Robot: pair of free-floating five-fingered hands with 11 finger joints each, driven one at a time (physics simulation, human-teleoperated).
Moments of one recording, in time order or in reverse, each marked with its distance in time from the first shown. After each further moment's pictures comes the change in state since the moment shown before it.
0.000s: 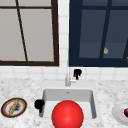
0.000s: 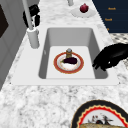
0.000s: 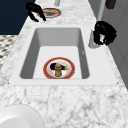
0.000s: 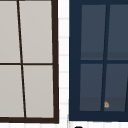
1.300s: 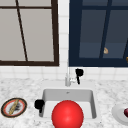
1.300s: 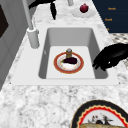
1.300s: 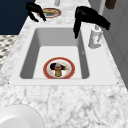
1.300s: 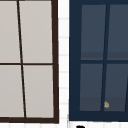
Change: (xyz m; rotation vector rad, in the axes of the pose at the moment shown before) left hand 0.000 0.000 0.000 0.000 0.000 0.000; right hand 0.016 -0.022 0.121 -0.187 0.136 -0.069
